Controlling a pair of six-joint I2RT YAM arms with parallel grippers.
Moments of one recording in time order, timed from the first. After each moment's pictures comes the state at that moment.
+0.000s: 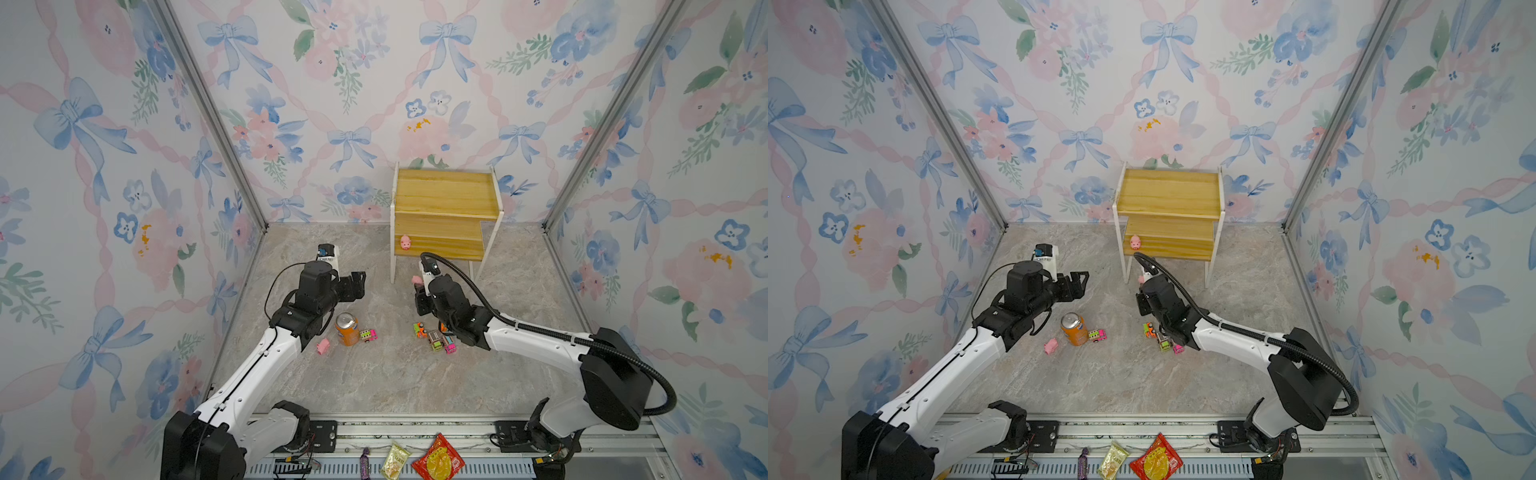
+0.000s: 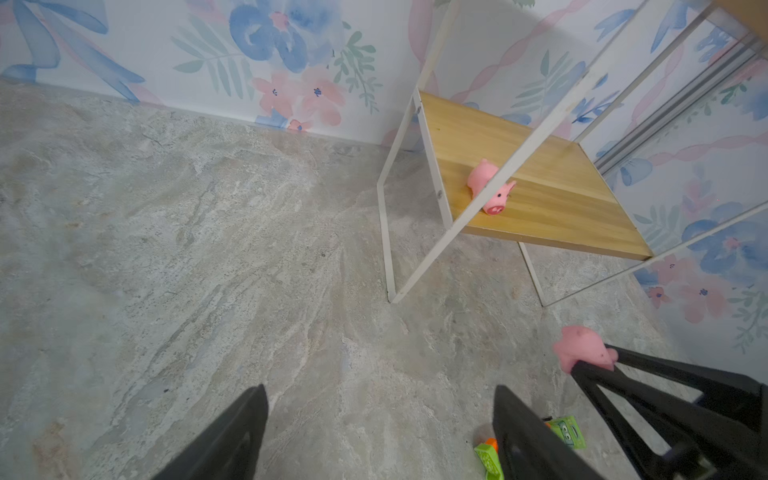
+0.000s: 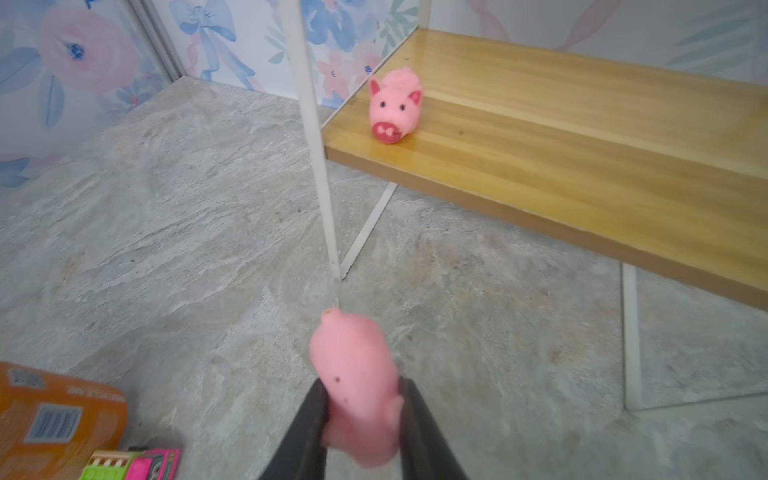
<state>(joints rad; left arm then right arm) -0.34 1.08 0.83 -0.21 0.01 -0.37 0.82 1.53 0.95 0.09 0.44 0.25</state>
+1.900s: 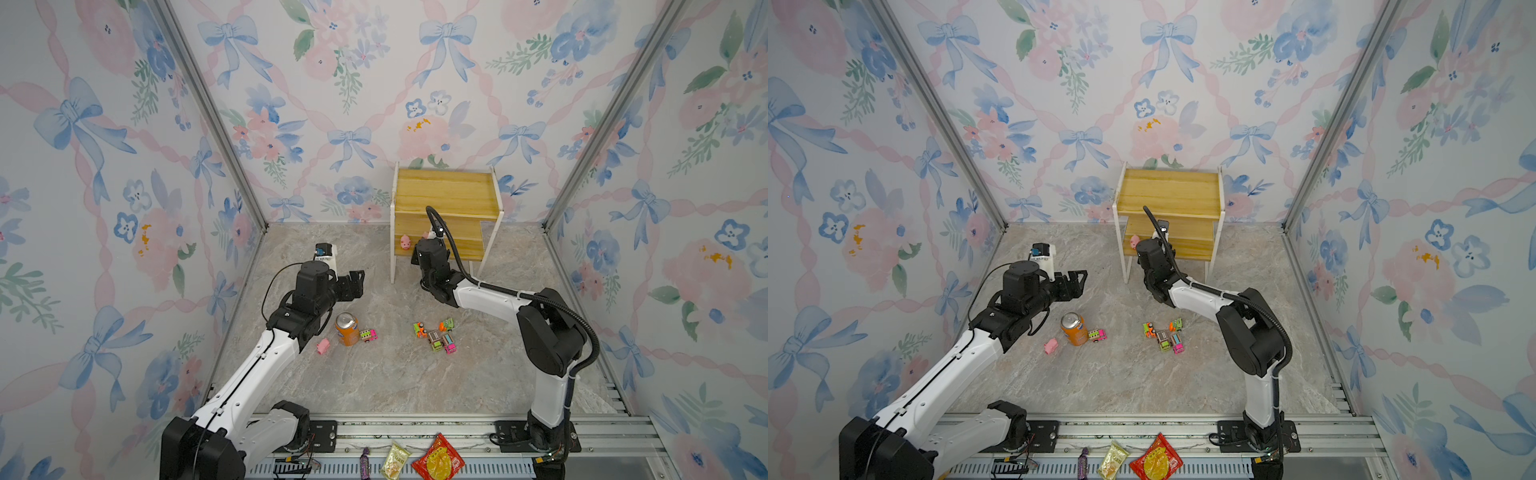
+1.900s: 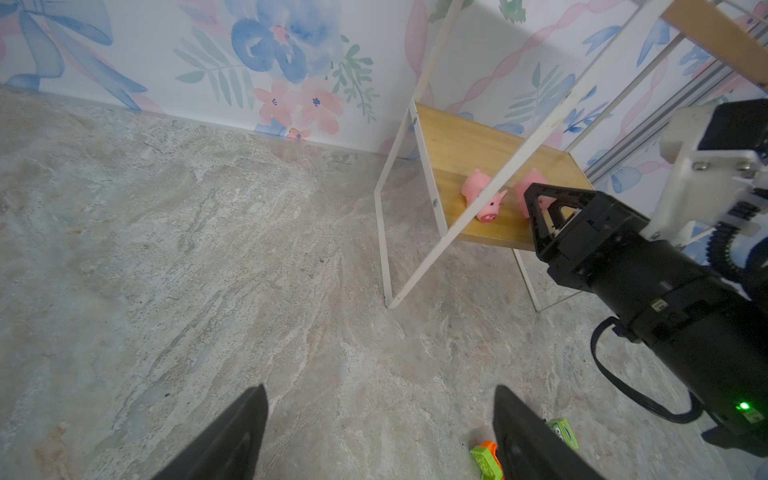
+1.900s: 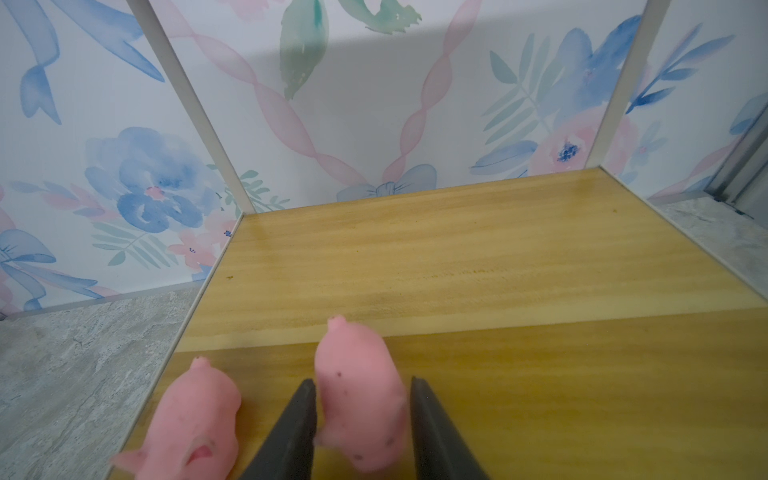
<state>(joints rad) -0.33 1.06 0.83 -0.21 0.02 -0.37 0.68 1.94 1.35 0.27 0.69 0.38</state>
